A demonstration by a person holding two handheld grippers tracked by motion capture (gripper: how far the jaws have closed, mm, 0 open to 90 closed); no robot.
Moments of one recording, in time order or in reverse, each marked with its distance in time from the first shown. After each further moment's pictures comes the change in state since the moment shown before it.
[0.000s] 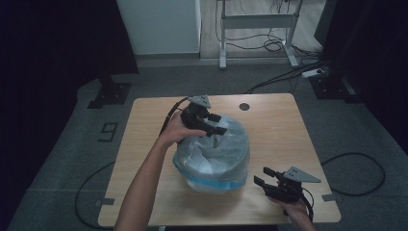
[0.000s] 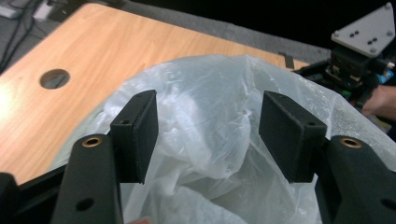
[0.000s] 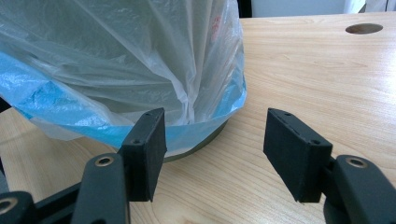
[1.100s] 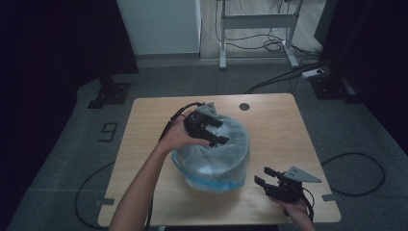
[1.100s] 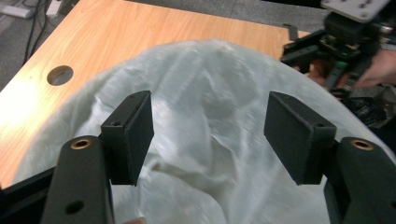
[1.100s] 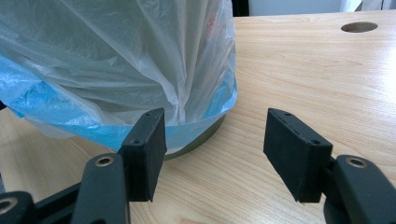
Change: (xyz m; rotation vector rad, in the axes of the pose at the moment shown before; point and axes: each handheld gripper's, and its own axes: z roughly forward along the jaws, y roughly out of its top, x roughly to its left) left arm -0.042 0.005 -0.010 0.091 0.076 0.110; right arm -0.001 0.000 -0.001 0.004 -0.012 -0.002
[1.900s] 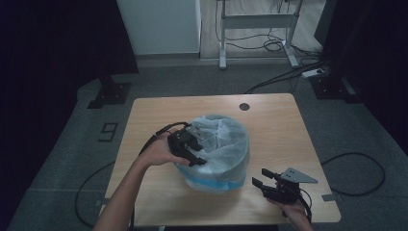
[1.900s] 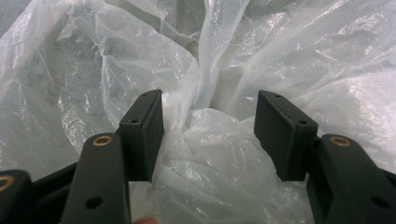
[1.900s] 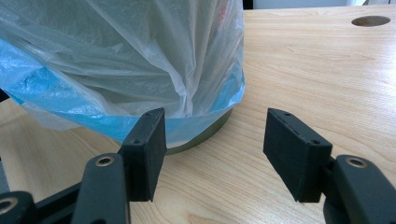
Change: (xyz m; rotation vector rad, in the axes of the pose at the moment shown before) left arm -0.017 -0.051 -0.008 0.283 -0.049 -0.031; right arm 0.005 -0.003 0.004 0.023 0.008 -0.012
